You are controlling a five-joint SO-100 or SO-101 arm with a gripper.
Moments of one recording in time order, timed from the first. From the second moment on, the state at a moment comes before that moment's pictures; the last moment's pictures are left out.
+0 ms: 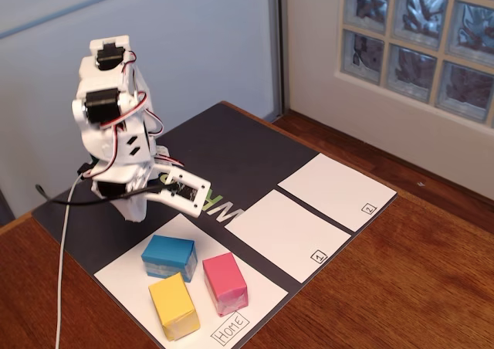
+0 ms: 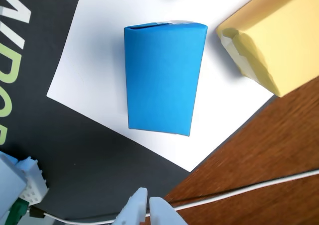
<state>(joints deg) 35.3 87.5 82.8 87.0 21.4</state>
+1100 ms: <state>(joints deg) 31.7 83.3 83.6 82.0 27.2</state>
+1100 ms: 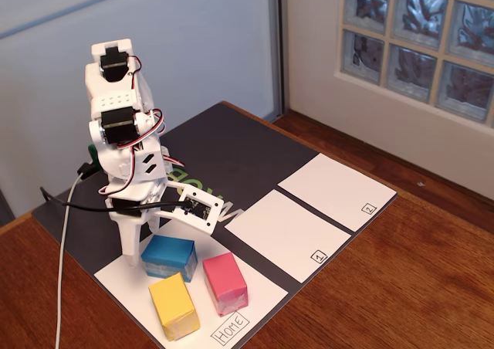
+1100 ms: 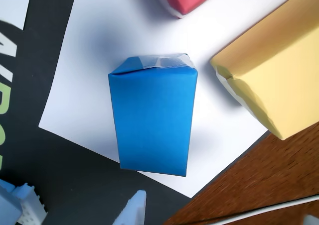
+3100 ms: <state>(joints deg) 28.2 85.8 107.2 63.6 32.0</state>
